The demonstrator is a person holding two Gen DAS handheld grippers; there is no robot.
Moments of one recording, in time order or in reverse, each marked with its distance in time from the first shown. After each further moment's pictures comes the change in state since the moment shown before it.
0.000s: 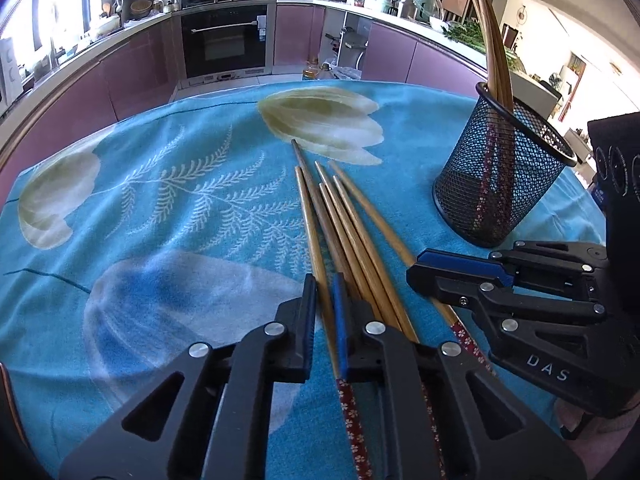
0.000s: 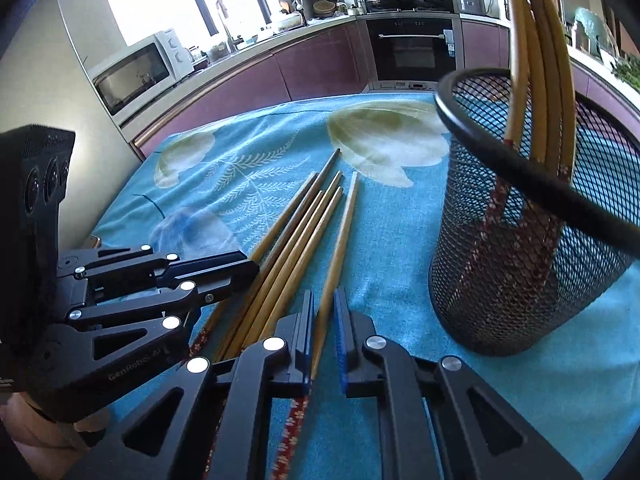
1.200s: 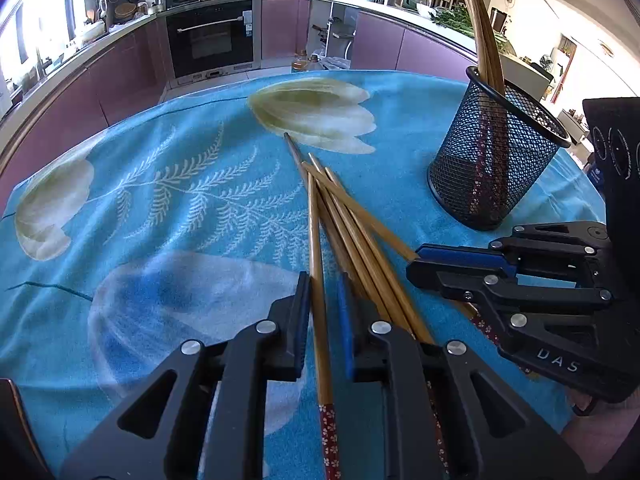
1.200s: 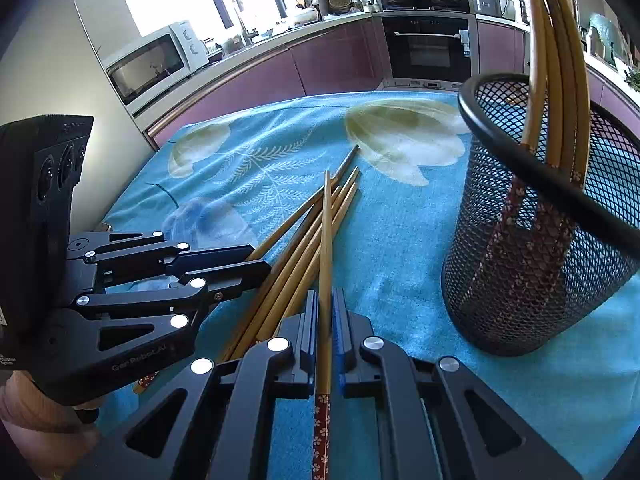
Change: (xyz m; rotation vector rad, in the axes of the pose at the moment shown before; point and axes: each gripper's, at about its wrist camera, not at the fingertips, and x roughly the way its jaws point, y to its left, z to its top) left arm 0.002 -0.001 0.001 0.061 0.036 -0.003; right arm -0.001 0.007 0.003 -0.054 0.019 0.028
